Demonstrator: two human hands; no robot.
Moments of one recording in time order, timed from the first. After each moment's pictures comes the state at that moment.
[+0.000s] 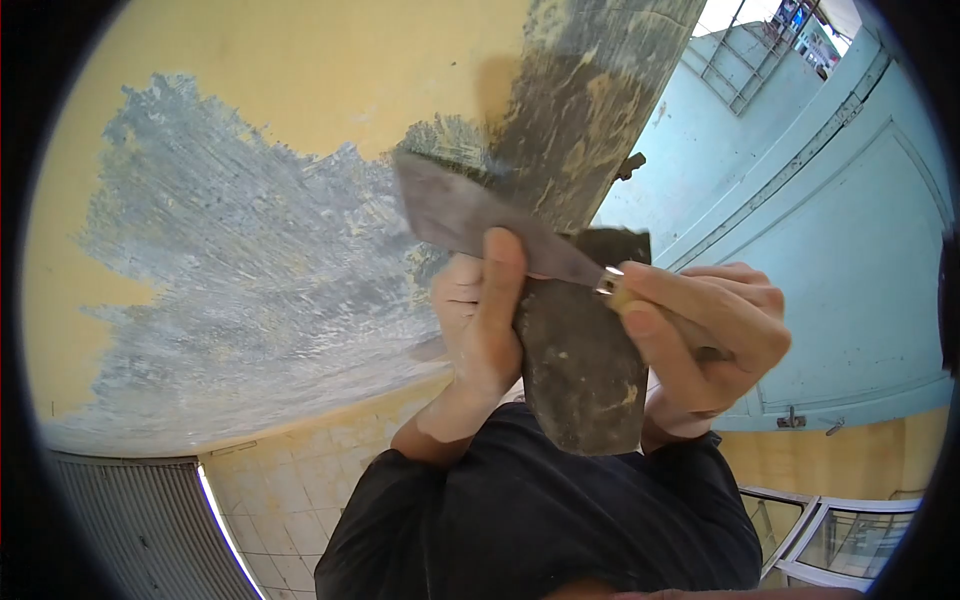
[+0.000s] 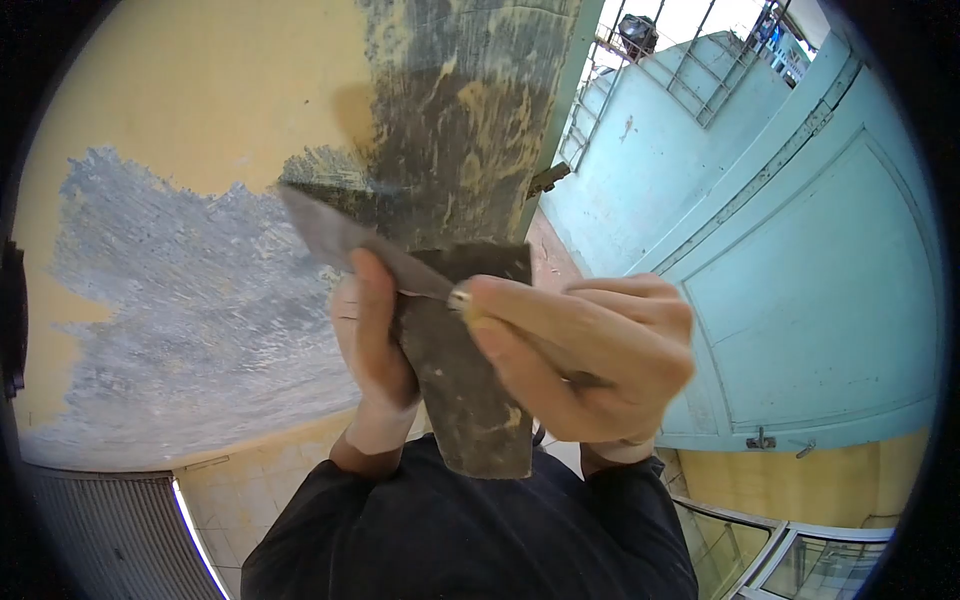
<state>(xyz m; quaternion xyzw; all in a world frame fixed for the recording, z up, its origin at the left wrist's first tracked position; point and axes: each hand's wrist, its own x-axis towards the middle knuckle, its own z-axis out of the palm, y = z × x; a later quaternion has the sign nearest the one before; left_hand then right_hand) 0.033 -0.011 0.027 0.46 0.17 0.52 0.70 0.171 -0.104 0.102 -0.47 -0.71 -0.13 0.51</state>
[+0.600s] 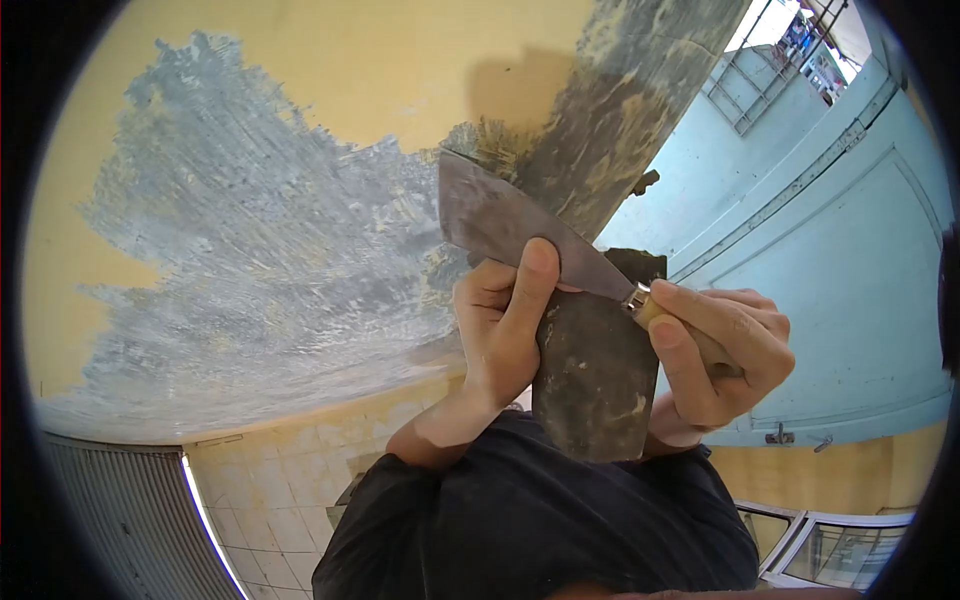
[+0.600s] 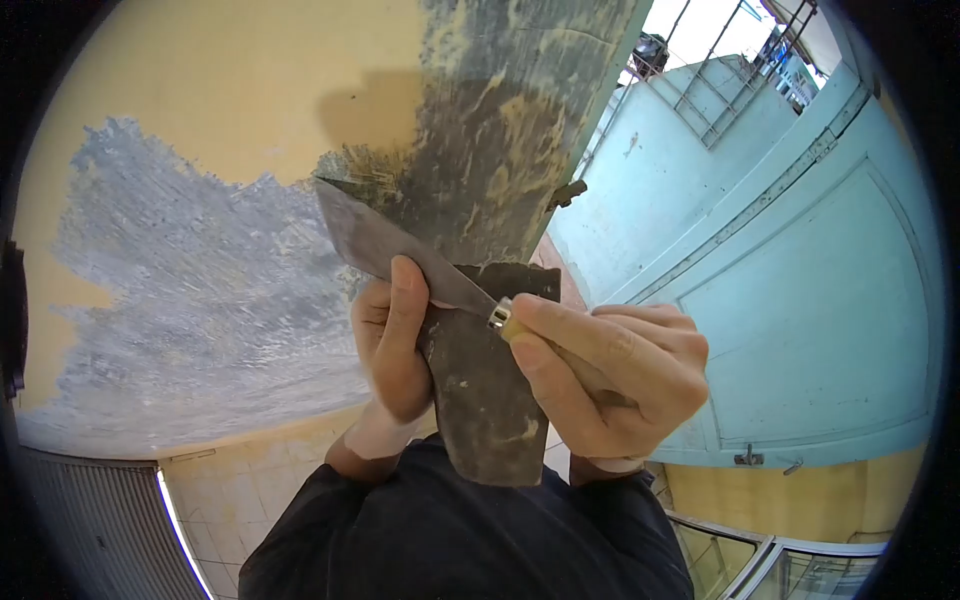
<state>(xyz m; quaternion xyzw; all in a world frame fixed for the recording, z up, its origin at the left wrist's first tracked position) 0.028 -0.007 0.026 0.47 0.12 0.56 0.67 0.167 -0.099 0.096 -0.46 -0.70 -0.17 0.53</state>
